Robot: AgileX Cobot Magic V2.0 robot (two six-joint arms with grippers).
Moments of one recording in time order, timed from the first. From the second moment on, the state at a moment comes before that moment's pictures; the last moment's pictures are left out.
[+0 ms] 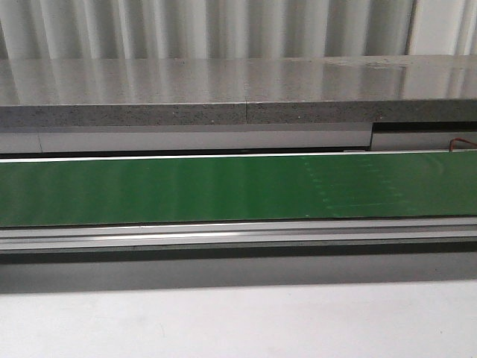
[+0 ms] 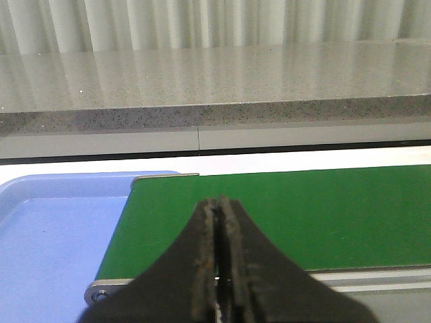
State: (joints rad) left arm -0.02 0.00 0.00 0.04 0.16 -0.01; right arm -0.03 -0.01 0.03 0.00 0.22 0.06
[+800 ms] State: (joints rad) left arm -0.02 0.00 0.00 0.04 0.16 -0.01; right arm -0.03 -0.01 0.03 0.00 0.22 0.06
